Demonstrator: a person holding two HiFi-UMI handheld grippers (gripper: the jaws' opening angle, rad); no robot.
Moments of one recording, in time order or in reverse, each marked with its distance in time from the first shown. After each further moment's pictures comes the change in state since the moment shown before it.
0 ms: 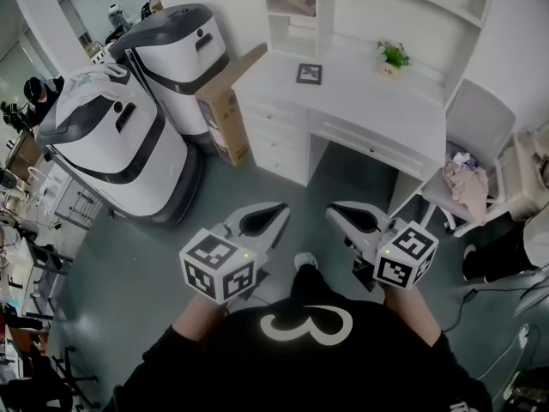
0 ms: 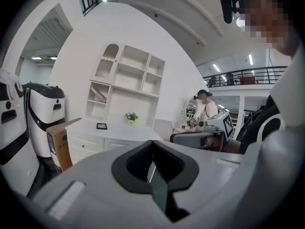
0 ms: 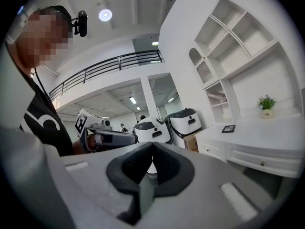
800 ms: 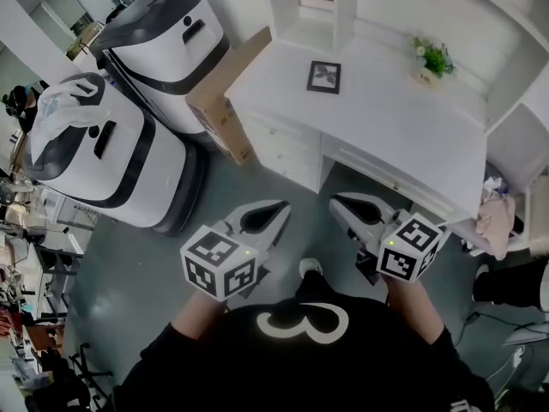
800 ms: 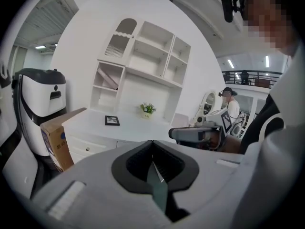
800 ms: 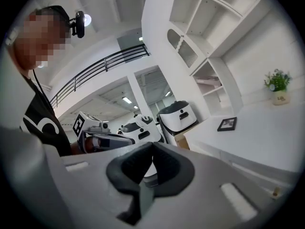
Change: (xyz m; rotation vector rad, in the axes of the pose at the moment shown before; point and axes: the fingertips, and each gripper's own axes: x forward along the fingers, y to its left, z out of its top) left arm 0.191 0.198 0.024 -0.094 0.141 0.063; right arm 0.148 -0.245 0.028 0.142 0.062 0.045
